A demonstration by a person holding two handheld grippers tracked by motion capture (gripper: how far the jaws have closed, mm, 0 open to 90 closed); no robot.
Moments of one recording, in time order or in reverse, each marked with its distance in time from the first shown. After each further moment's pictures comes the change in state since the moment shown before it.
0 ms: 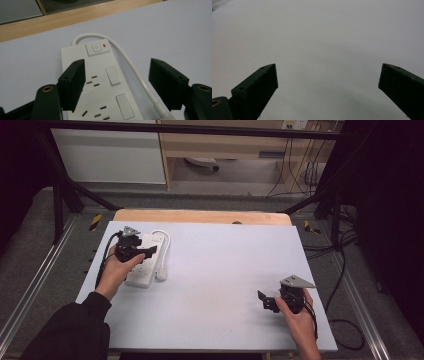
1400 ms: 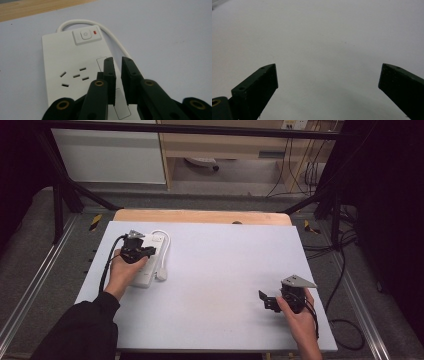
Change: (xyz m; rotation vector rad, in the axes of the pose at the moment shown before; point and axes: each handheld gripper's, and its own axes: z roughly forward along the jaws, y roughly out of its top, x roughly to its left) left arm 0.000 -0.012 0.021 0.063 -0.067 -0.020; right arm -0.003 0.000 -0.001 0.001 -0.001 -0.002
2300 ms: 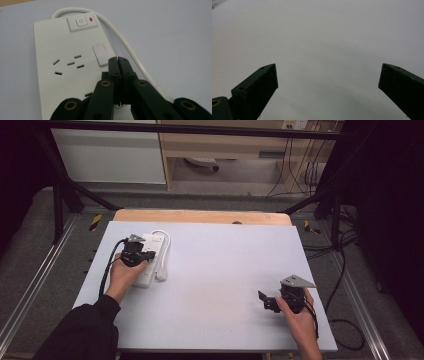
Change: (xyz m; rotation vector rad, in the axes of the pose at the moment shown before) left arm -0.001 -0.010 0.002 0.024 -0.017 -0.006; right arm 0.001 0.000 0.001 0.004 0.006 -0.004
